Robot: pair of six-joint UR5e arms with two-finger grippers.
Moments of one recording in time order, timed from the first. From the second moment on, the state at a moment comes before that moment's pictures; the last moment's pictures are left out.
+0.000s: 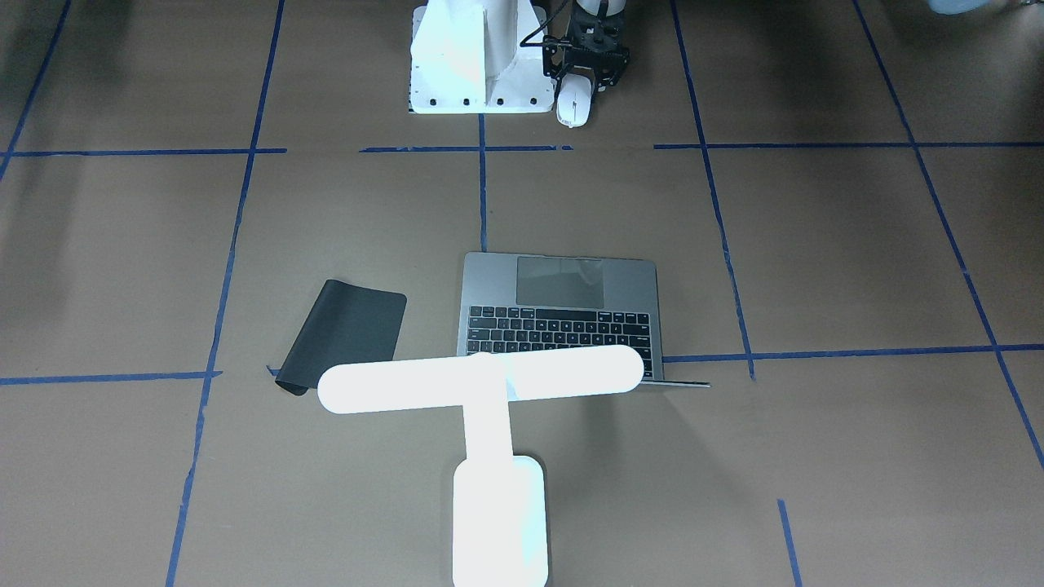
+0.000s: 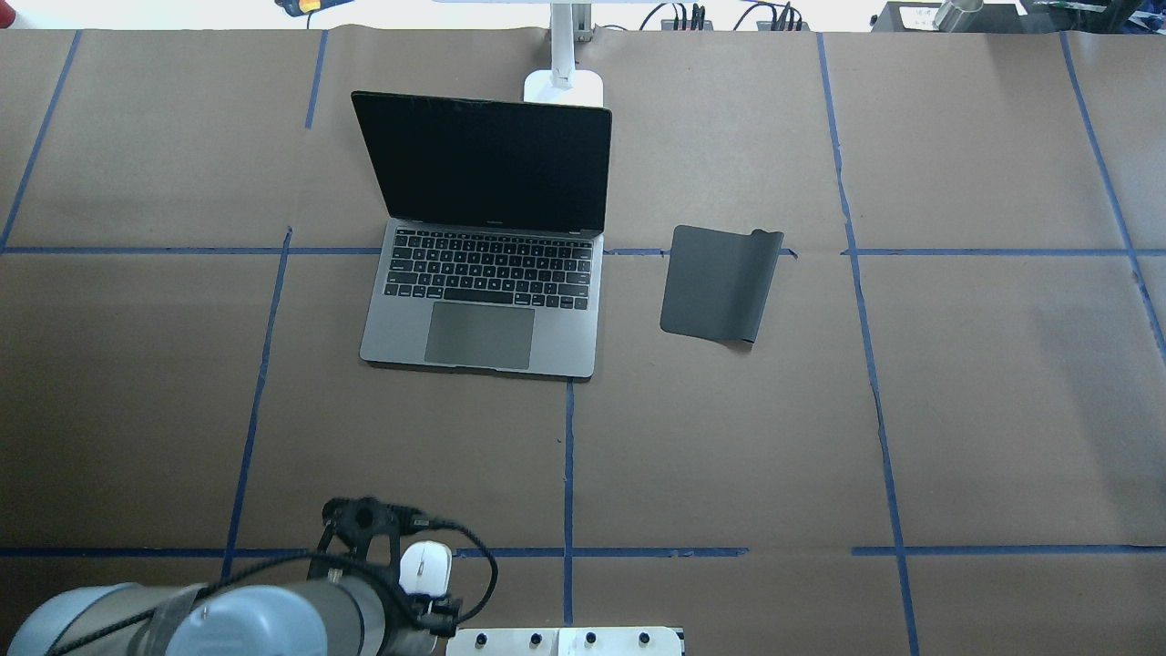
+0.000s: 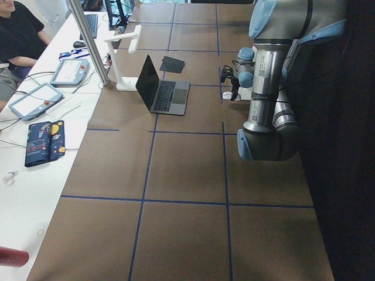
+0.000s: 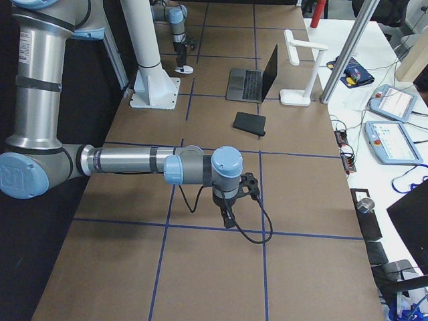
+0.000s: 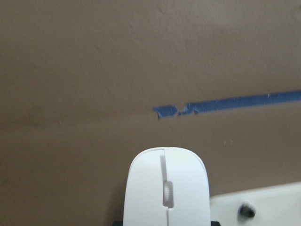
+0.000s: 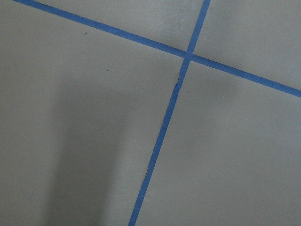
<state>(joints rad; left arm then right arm) -0.06 -1.84 -2.16 -1.62 -1.52 -1.41 1.53 -1.74 1.79 -1.57 2.31 -0.25</state>
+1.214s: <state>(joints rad) -0.37 -2.48 -1.60 -1.52 -1.66 -1.23 1.54 -1.74 1.79 -1.57 2.31 -0.25</state>
